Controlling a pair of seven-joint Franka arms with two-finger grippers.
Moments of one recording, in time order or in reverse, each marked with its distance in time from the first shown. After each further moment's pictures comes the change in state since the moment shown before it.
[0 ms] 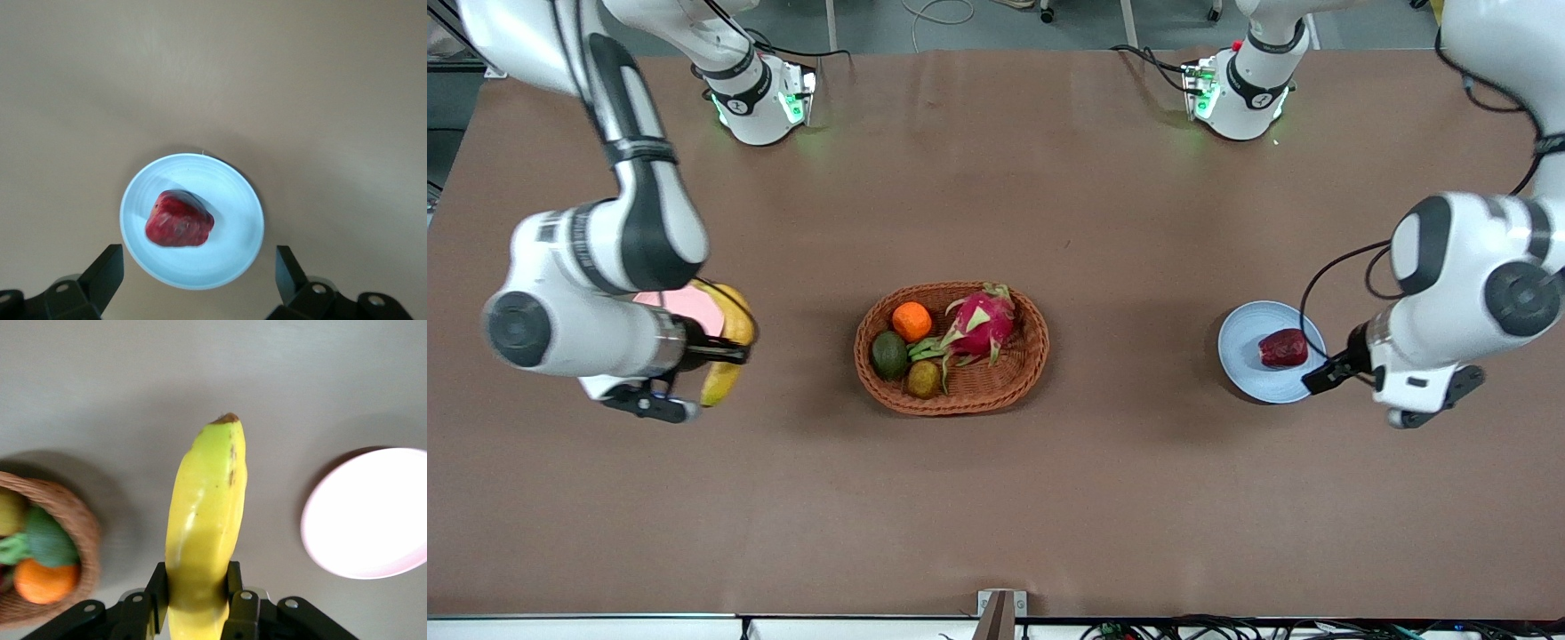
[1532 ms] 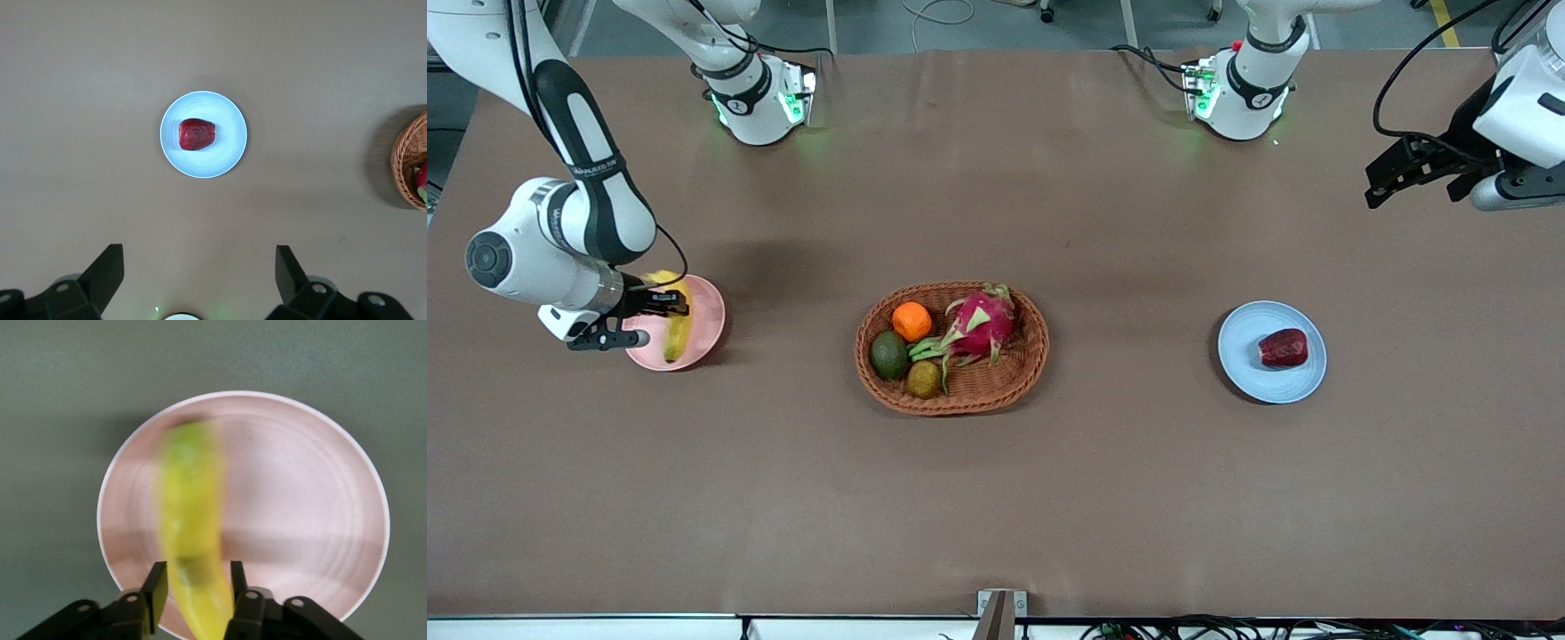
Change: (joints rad) left arm -0.168 -0.420 0.144 0.026 -0.125 -0.410 0.455; right arm -0.269 -0.128 0.016 -0.644 -0.059 0.584 -0.518
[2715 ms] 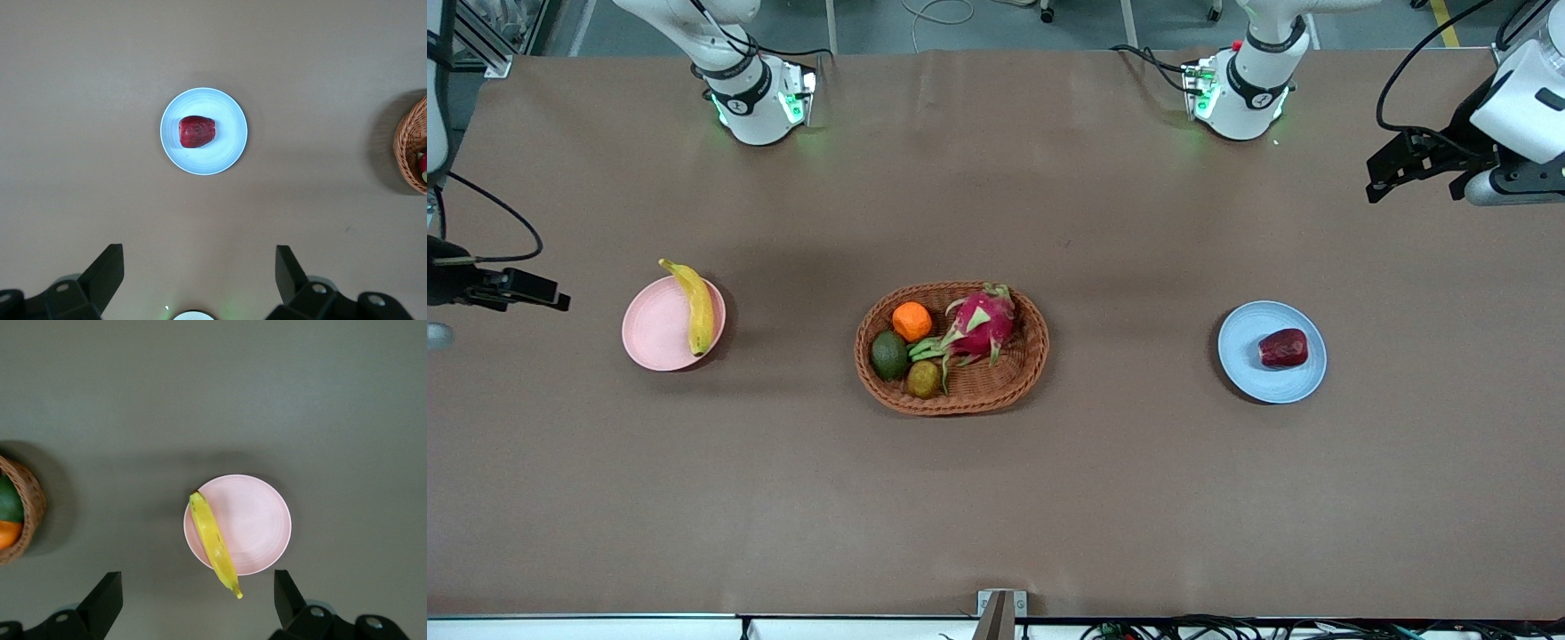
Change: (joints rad) left arm 0.001 -0.003 0.007 0.001 0.000 -0.013 0.059; right arm -0.013 -0.120 0.012 0.653 0.000 -0.668 0.185
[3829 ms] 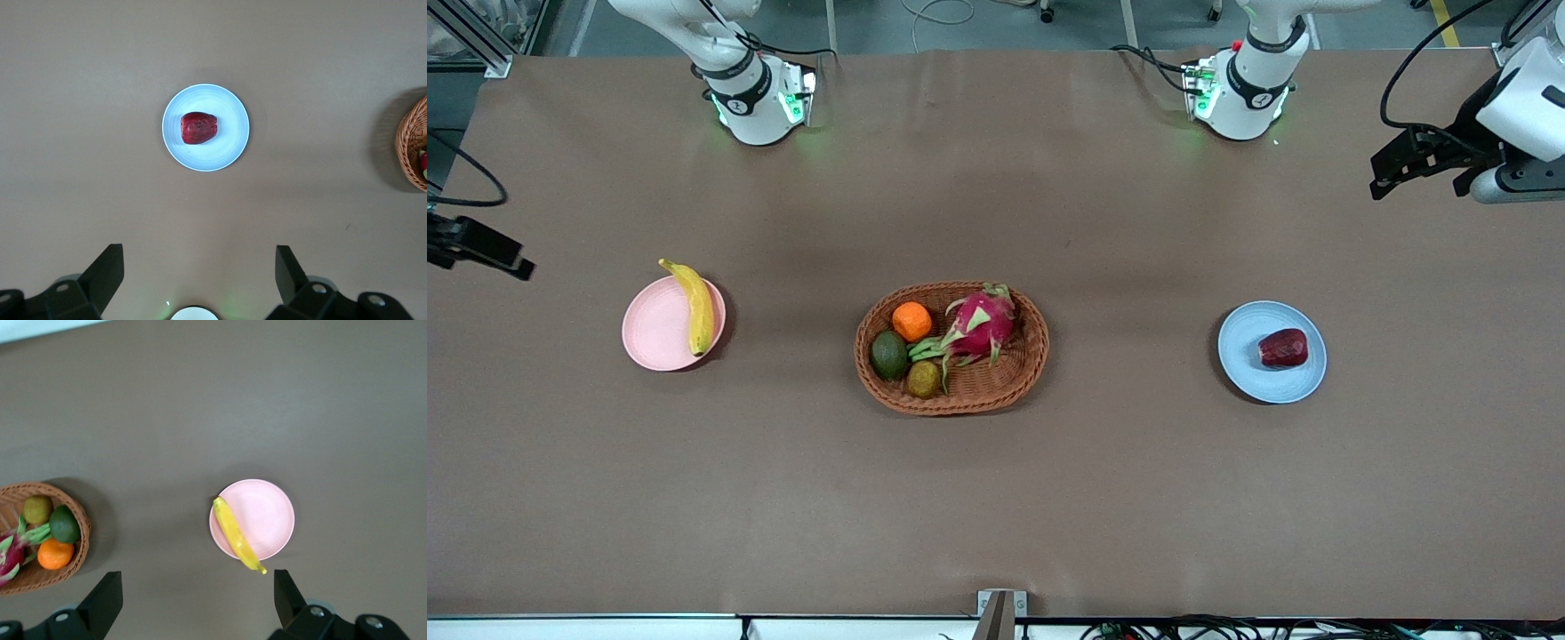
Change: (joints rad) left arm 0.001 0.000 0.004 0.007 0.000 -0.018 0.000; right arm 0.103 -0.048 -0.005 0.237 -0.066 -0.170 0.233
